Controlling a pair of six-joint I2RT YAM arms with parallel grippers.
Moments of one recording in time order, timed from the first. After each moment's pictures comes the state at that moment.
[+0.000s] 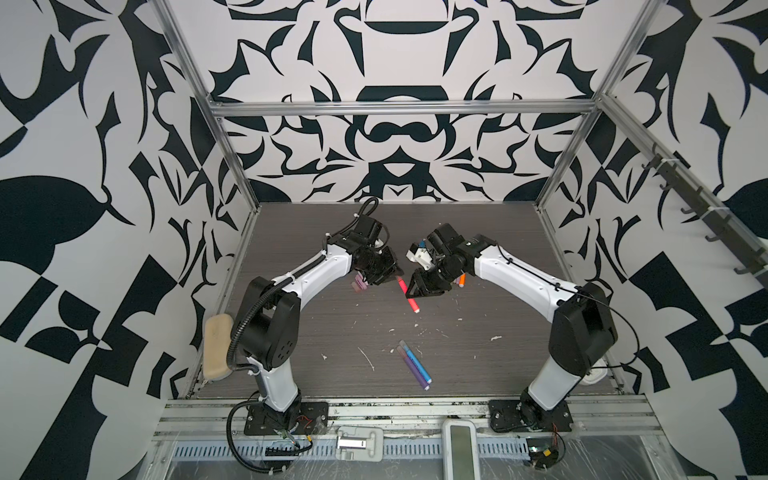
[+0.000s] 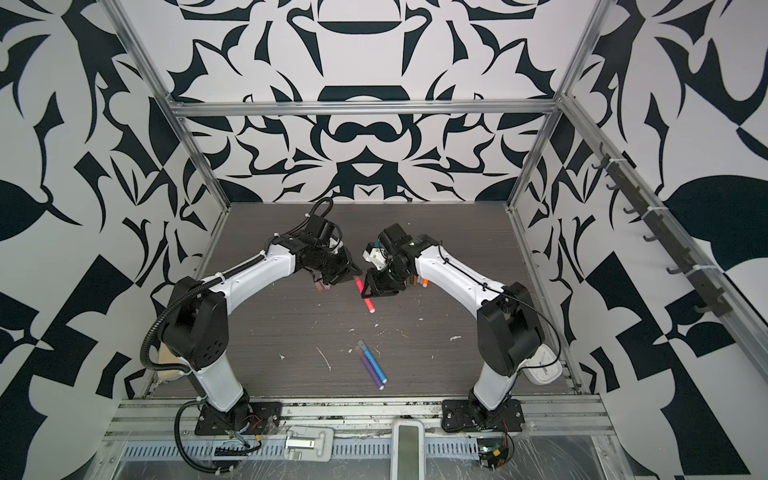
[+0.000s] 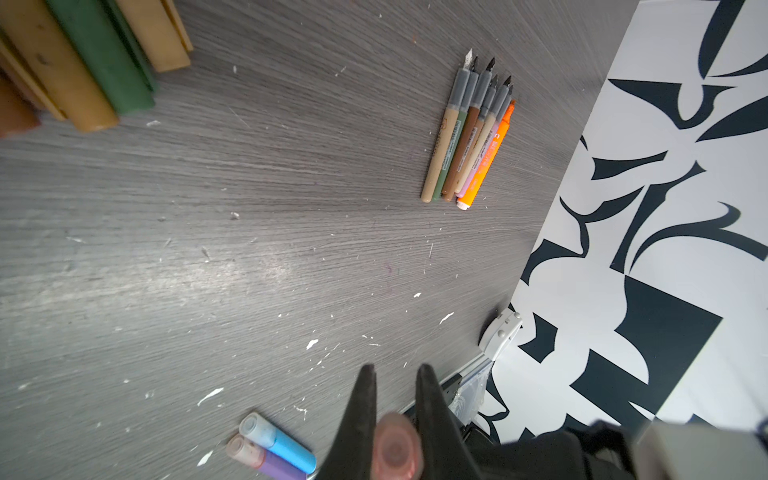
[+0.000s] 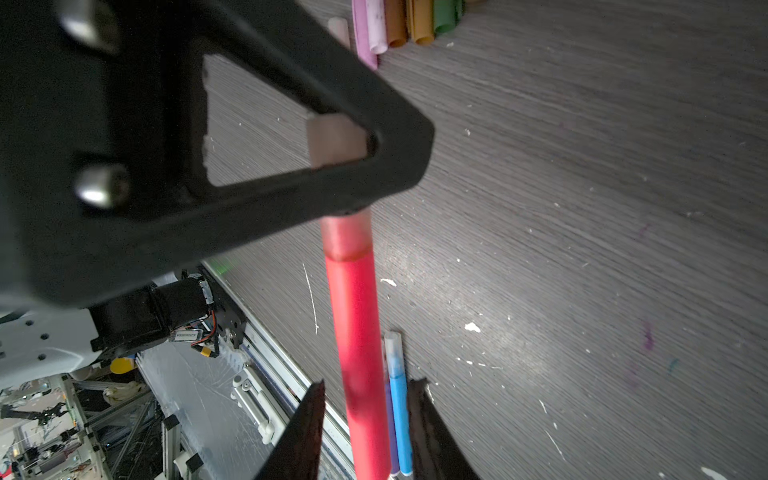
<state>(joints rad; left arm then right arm) -0.55 1.77 1.36 -0.59 0.53 -0.97 0.59 1.72 1.38 -0.87 -0.57 0.32</state>
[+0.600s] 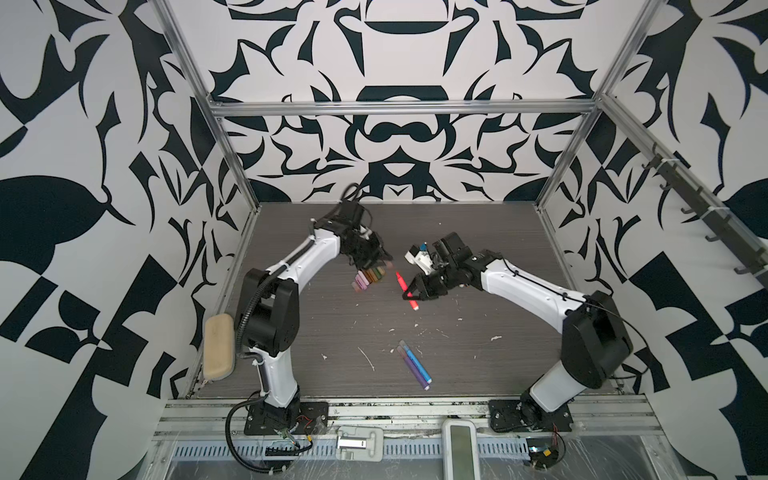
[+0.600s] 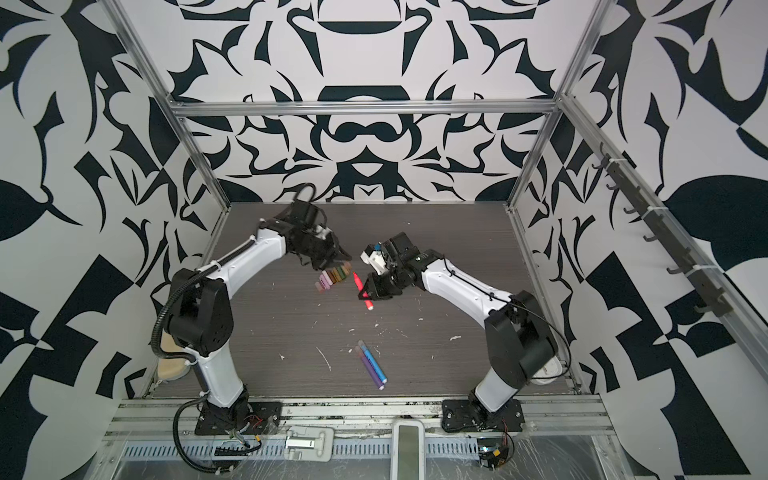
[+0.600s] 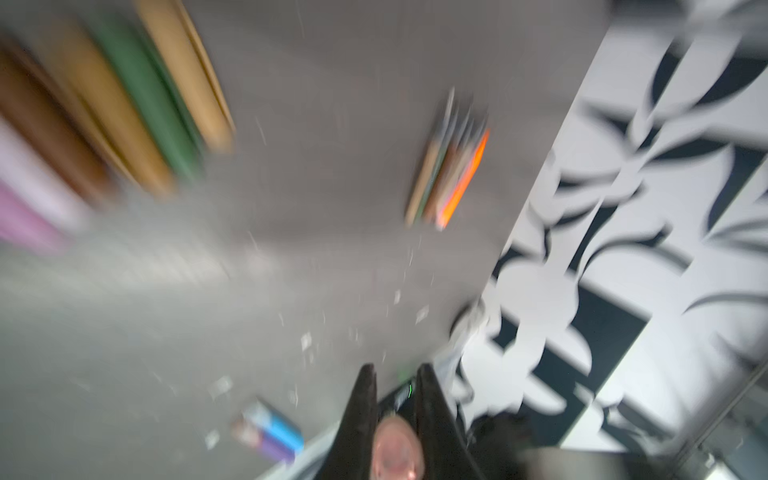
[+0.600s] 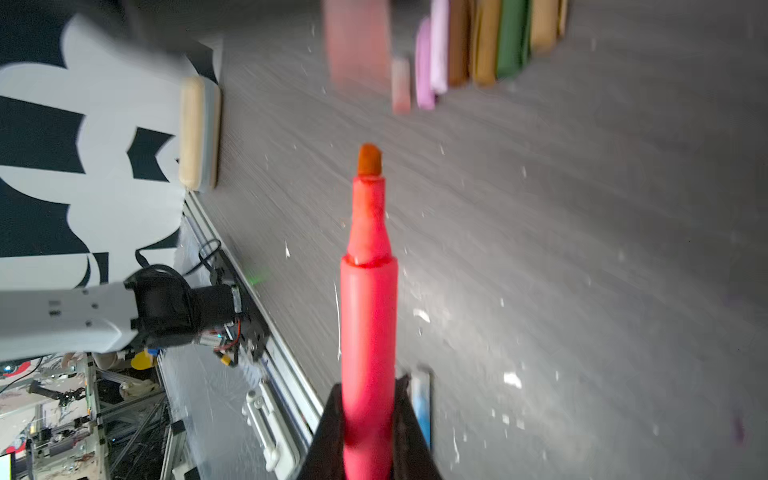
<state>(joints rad) -0.34 1.87 1.57 -0.72 0.63 -0.89 0.60 1.58 1.14 -0.63 -0.66 0.36</state>
